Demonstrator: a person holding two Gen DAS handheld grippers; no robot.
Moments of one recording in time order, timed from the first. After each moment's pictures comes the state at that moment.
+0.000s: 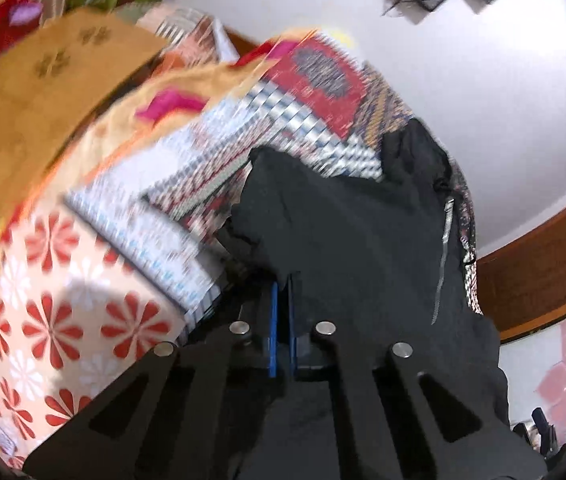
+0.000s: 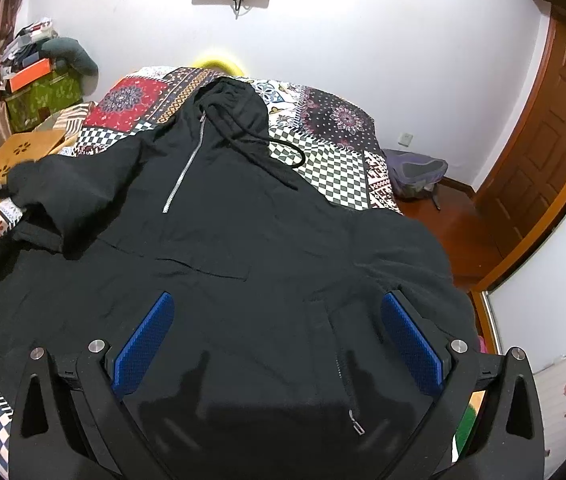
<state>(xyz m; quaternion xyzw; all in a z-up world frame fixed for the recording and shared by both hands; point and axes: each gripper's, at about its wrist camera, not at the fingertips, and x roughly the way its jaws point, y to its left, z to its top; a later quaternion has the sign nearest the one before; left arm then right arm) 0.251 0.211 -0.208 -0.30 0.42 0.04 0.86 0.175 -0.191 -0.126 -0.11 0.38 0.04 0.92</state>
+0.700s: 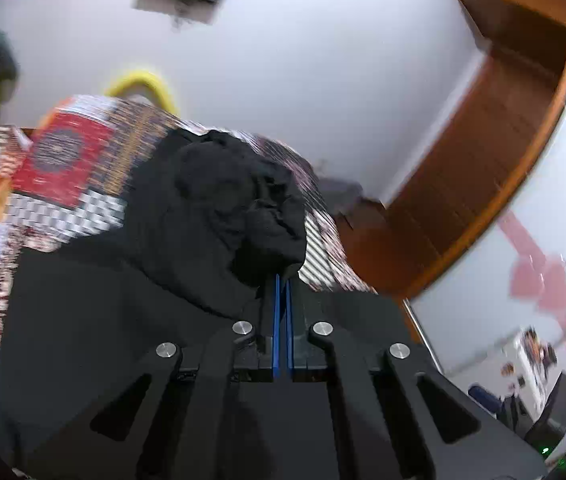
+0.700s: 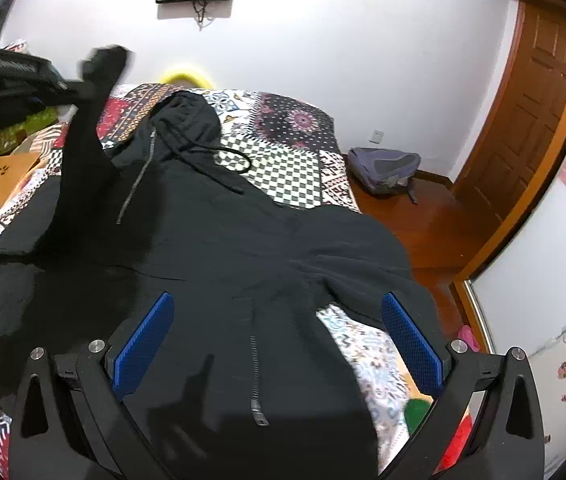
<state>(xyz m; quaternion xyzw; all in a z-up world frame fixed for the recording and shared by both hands) 0.303 -0.046 -0.103 -0.16 0.36 -0.19 0.90 0.169 -0.248 -0.114 -0.09 0.36 -0.01 0.93</state>
